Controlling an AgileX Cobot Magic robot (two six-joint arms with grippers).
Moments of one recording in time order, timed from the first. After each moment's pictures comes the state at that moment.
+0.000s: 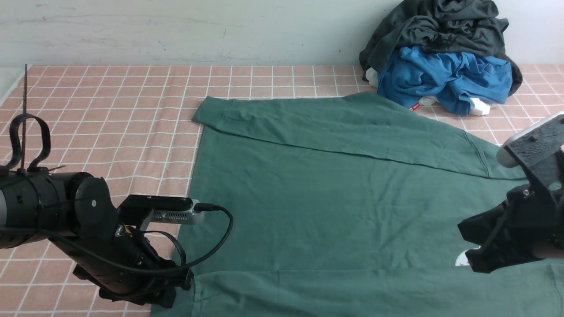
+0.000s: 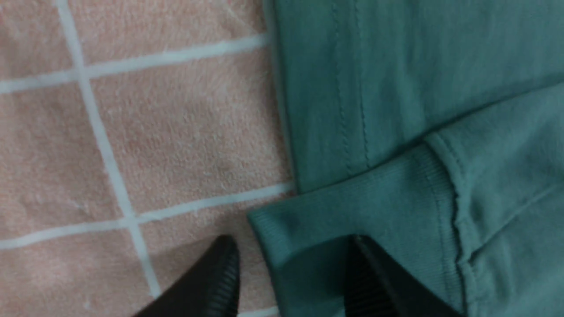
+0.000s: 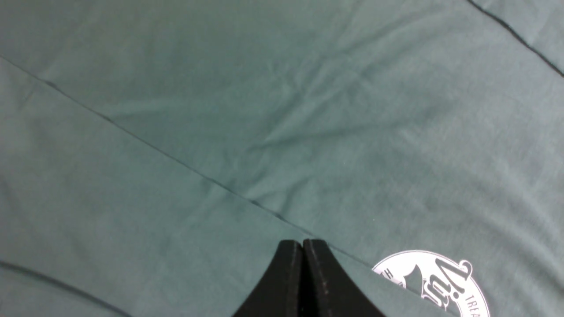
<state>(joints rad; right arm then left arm) 0.25 1.16 -0.70 0.32 0.62 -0.44 -0.25 1.63 -0.76 -0.25 0.61 0.08</state>
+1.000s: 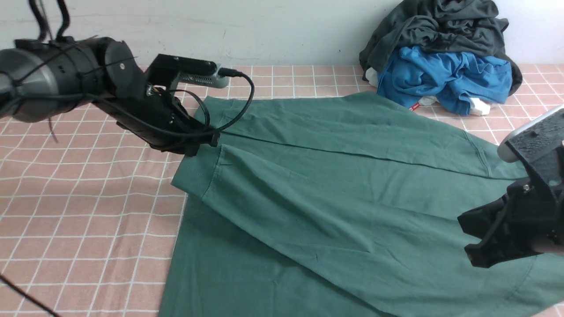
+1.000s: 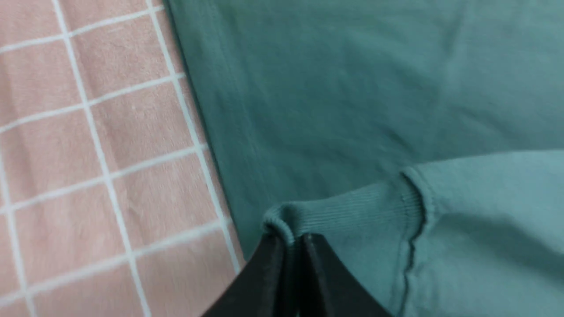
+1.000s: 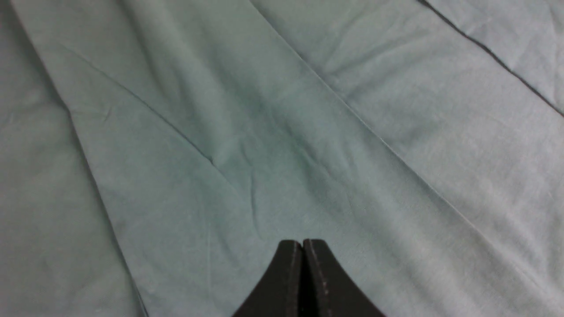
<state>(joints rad) 0.26 1.16 -0.70 0.31 0.59 -0.45 -0.18 1.94 -1.48 -0.23 0.67 0.23</state>
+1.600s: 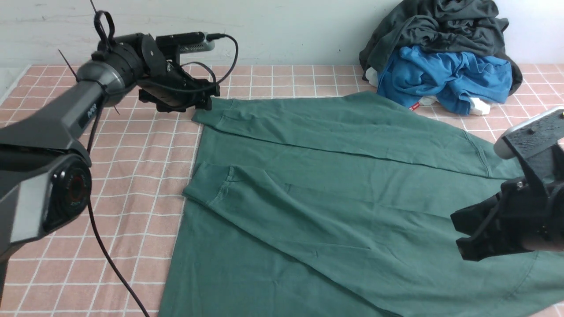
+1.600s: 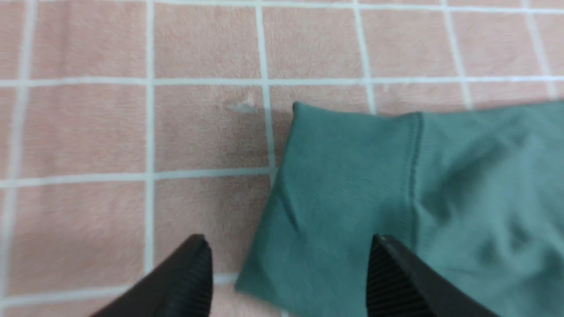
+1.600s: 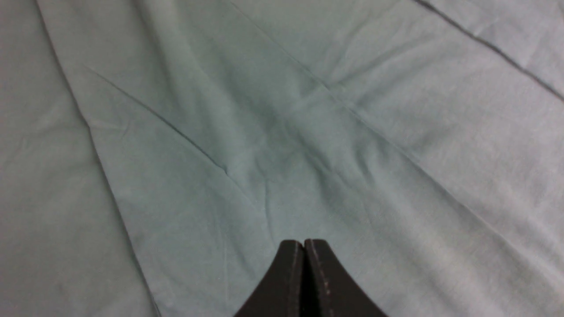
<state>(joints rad) 0.26 1.20 -0.70 0.38 0.56 -0.45 -0.09 2.60 -2.37 -0.23 0.74 0.04</state>
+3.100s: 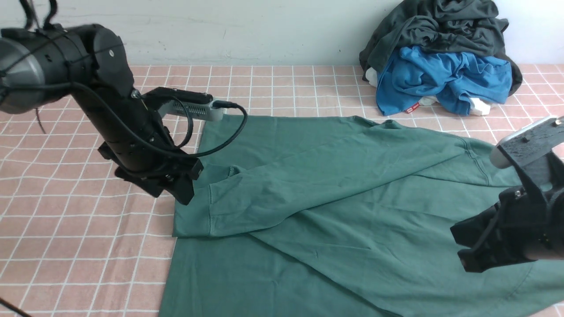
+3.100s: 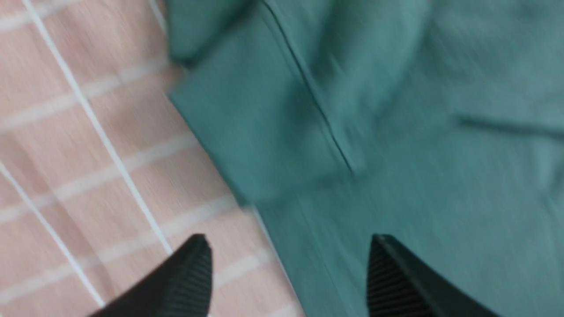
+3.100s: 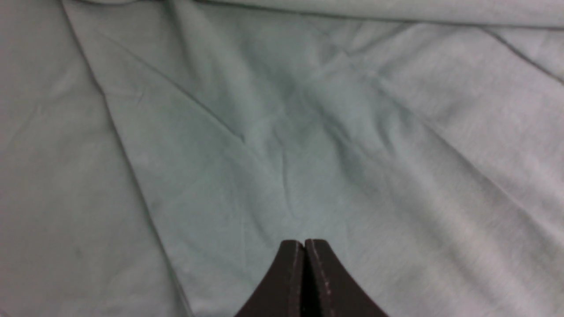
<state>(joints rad) 0.26 1.19 -0.70 0.39 0.65 -0.46 -0.20 1.79 -1.39 -0.21 1.11 0.29</state>
